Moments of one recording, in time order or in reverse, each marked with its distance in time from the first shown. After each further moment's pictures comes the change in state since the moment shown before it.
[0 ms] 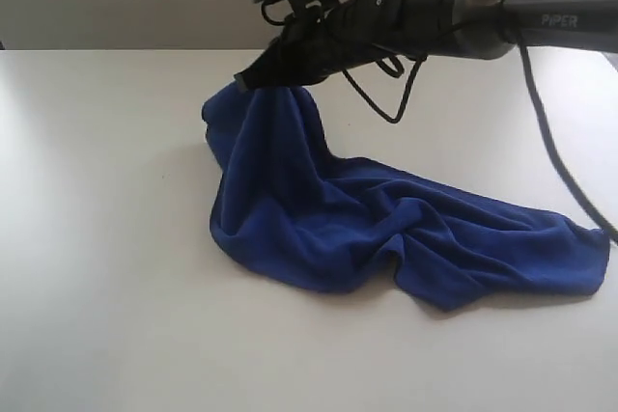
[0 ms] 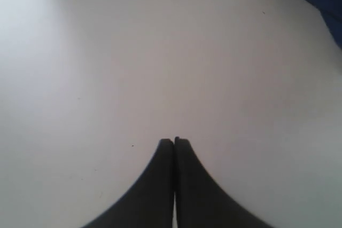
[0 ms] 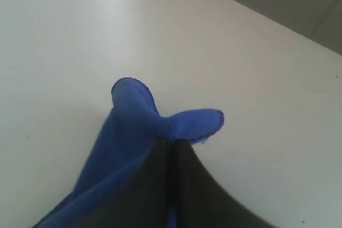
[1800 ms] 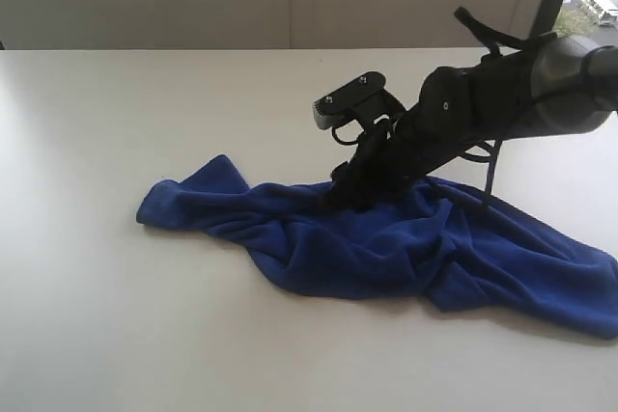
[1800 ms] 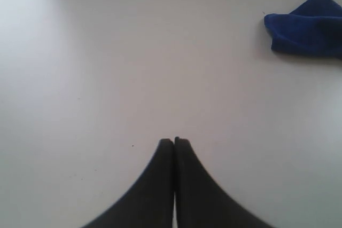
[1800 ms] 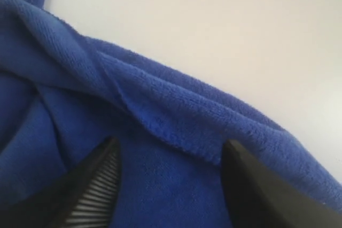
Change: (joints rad) left arm 0.000 0.000 0.000 0.000 0.000 0.000; right arm -0.034 -0.174 0.463 -0.307 0.067 0.205
